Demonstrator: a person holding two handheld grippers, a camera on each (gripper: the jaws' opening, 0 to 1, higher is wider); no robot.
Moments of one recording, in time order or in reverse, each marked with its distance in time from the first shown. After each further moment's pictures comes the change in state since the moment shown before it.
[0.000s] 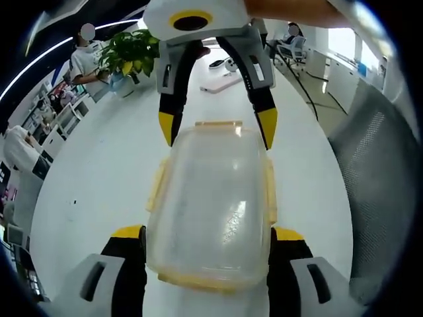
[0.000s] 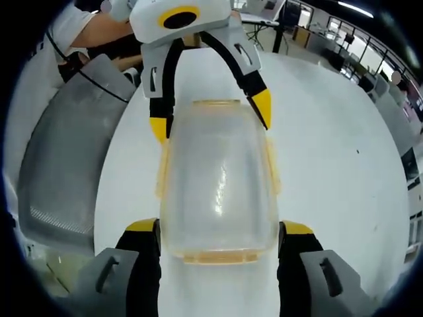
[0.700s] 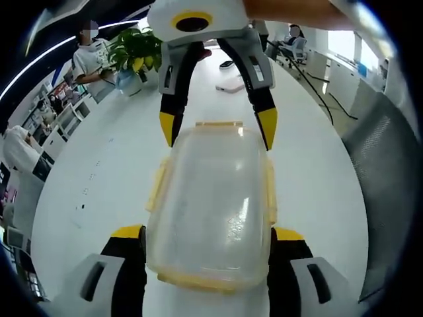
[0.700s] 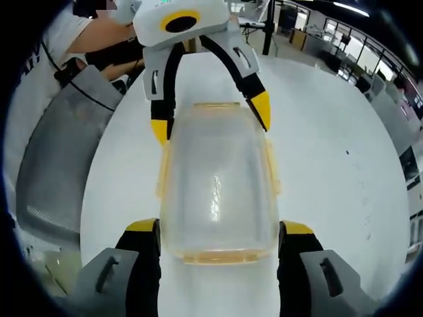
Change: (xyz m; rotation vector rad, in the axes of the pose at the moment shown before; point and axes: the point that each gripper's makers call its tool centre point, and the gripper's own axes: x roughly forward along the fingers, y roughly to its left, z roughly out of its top) left arm 0.011 0.054 -0.002 0.004 -0.005 -0.001; right arm 0.001 -0.049 0.007 0.010 -0.042 -0.003
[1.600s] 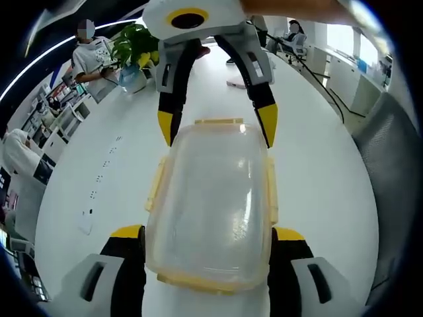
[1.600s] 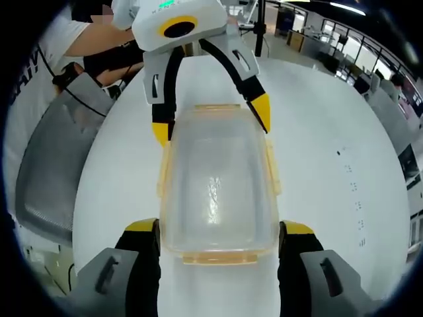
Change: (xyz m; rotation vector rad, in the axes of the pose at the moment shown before) left arm 0.009 0.027 0.002 0.026 0.020 0.004; right arm -0.001 -0.030 -0.001 0.008 -0.015 0.002
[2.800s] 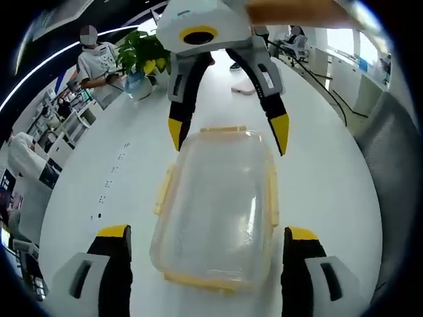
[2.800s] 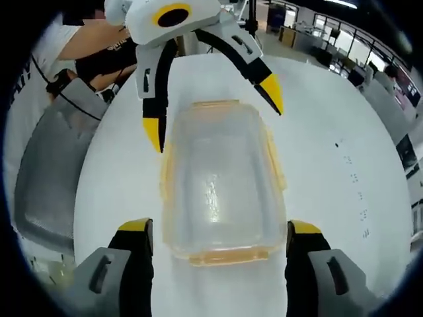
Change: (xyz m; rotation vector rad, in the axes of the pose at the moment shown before) left arm -0.011 0.010 0.003 -0.005 -0.062 0.044; right arm 0.006 0.005 0.003 0.079 -0.012 -0.013
